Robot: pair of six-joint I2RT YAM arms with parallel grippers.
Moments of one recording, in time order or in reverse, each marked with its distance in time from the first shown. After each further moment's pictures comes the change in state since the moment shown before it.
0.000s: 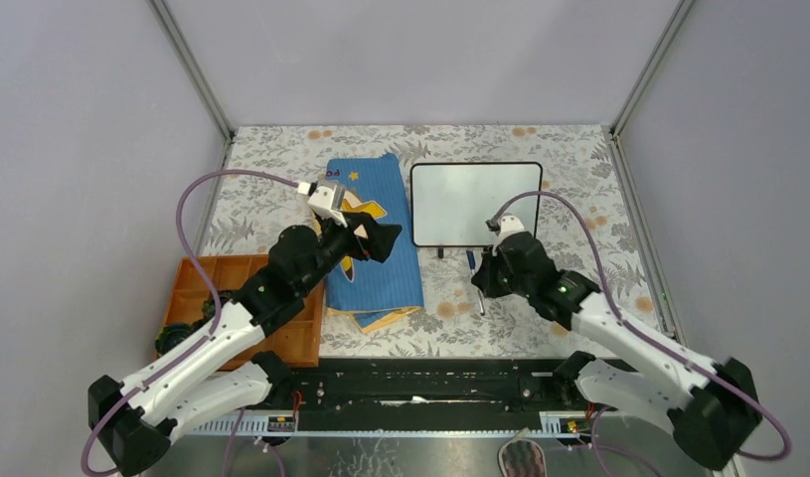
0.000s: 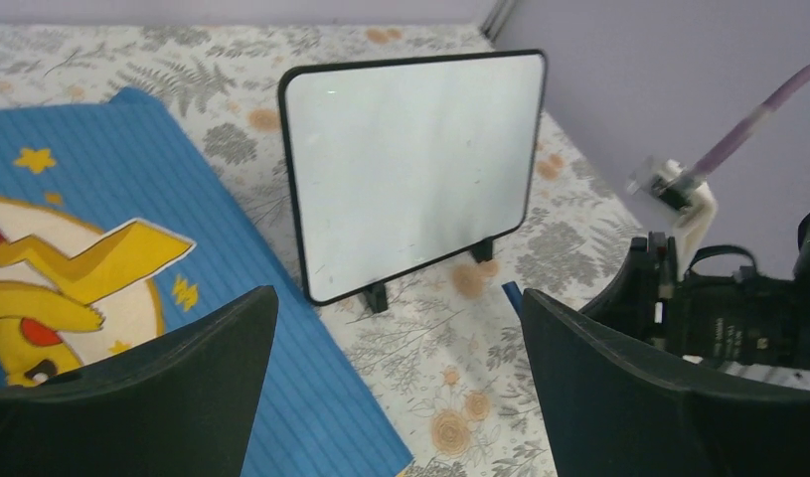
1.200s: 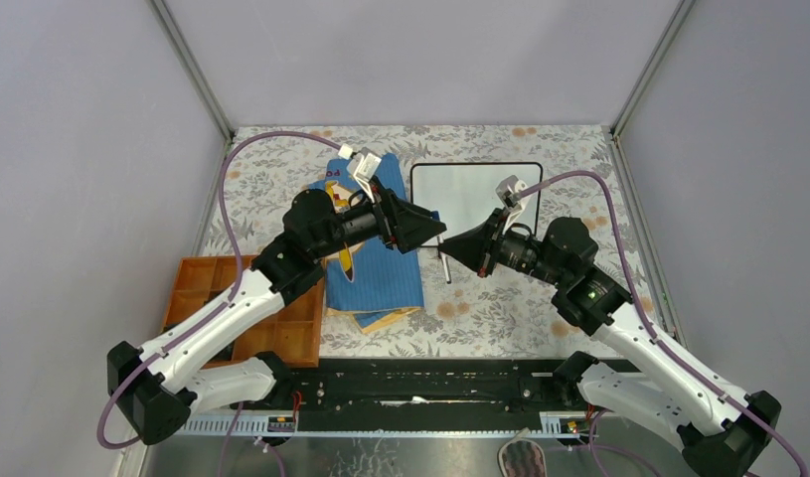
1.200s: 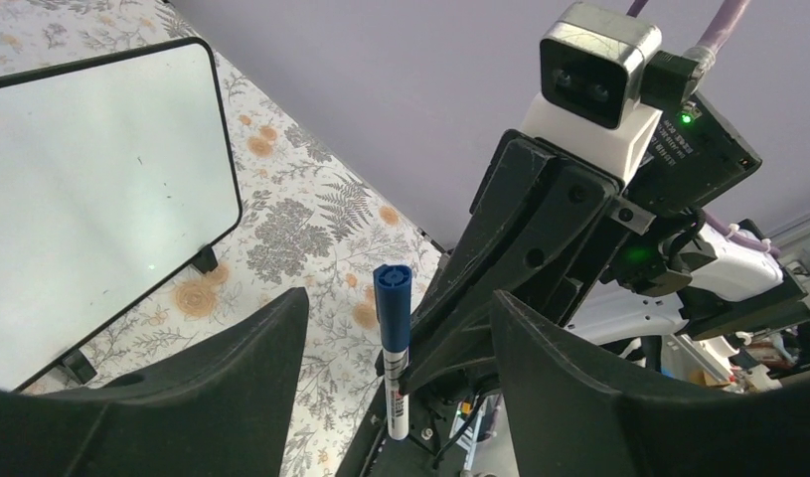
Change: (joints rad) left arm 0.000 0.192 0.230 0.140 0.550 -0.260; right arm 0.001 -0.204 0.143 0.425 -0.494 -0.051
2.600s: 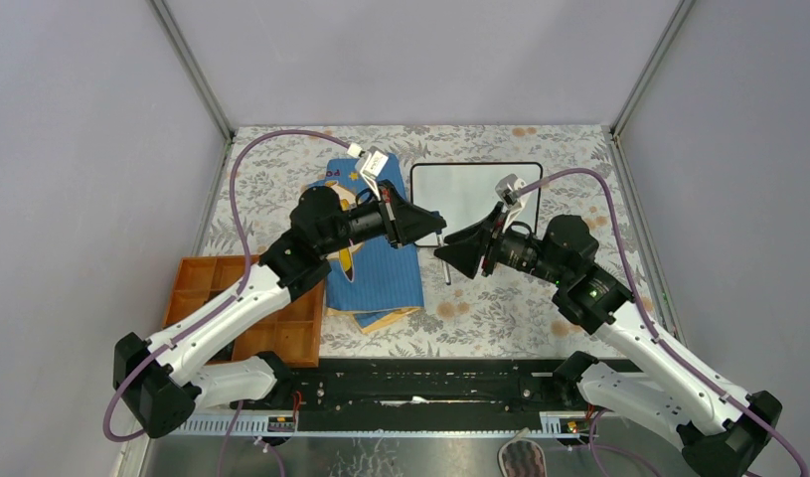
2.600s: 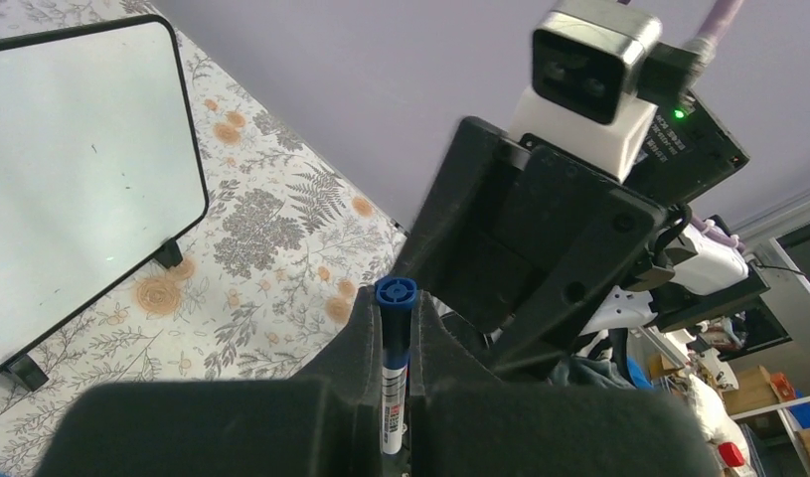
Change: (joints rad) left arm 0.000 0.048 0.010 0.037 0.049 -0.061; right arm 0.000 0.007 0.023 -0.029 -0.017 0.020
